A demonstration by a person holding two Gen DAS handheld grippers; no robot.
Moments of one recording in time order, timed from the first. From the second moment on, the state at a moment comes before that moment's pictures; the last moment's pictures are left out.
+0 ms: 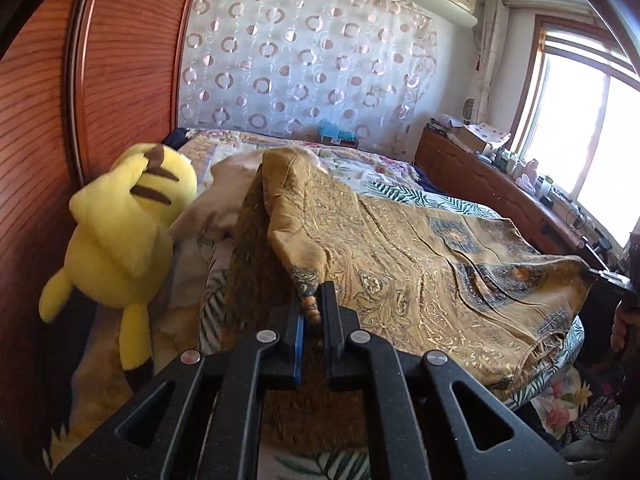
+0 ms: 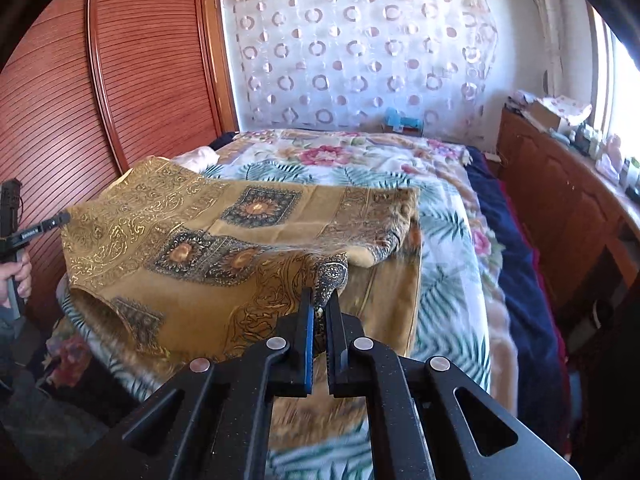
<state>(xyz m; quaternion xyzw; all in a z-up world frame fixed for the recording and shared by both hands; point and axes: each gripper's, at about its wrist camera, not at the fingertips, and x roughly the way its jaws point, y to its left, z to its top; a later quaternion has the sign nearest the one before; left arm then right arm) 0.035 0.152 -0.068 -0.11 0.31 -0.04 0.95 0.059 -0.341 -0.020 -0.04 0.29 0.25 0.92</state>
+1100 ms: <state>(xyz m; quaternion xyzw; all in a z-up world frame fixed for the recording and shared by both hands) 0.043 0.158 -0.122 -0.08 0.37 0.03 0.93 0.030 -0.294 -0.026 -0.09 0.29 0.21 0.93</state>
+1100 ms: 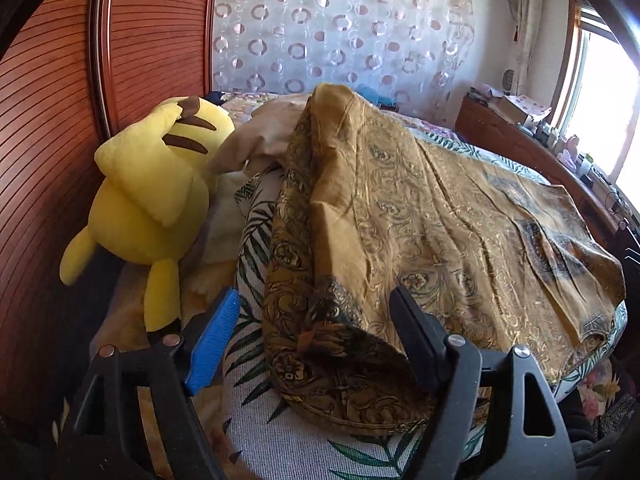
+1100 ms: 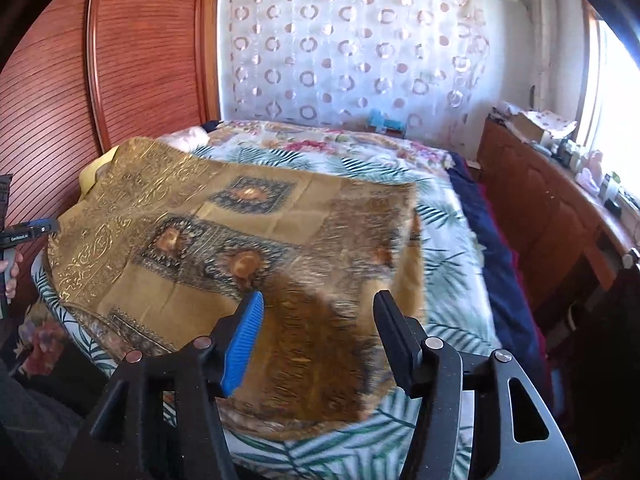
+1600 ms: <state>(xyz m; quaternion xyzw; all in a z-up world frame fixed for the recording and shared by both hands) 0.040 0.156 -0.130 -0.09 0.37 0.01 0.93 0.072 -0.240 -0.081 -0.11 0.33 0.25 0.90</state>
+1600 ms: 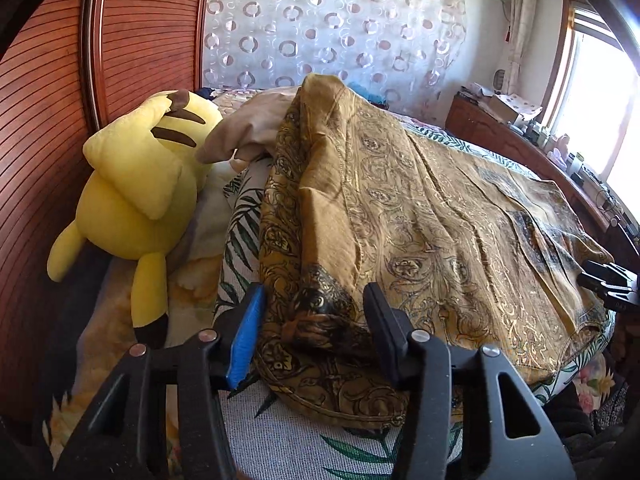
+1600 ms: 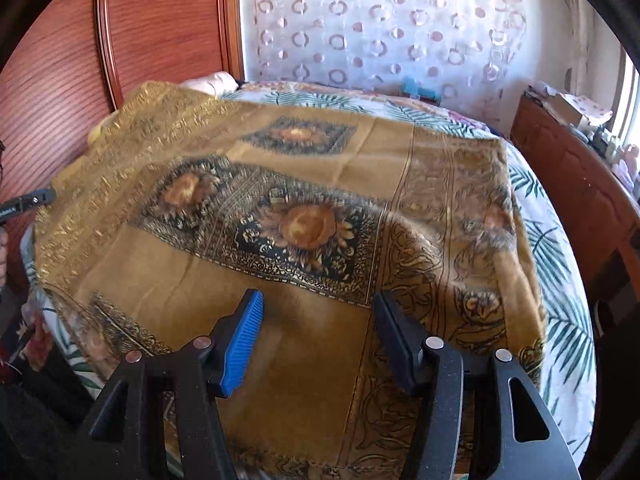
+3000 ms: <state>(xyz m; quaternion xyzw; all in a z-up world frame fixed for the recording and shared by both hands) 0.061 0.052 -0.029 -0.07 0.26 -0.14 0.95 0.045 -0.278 -0.063 -0.09 0.29 0.22 0.93</state>
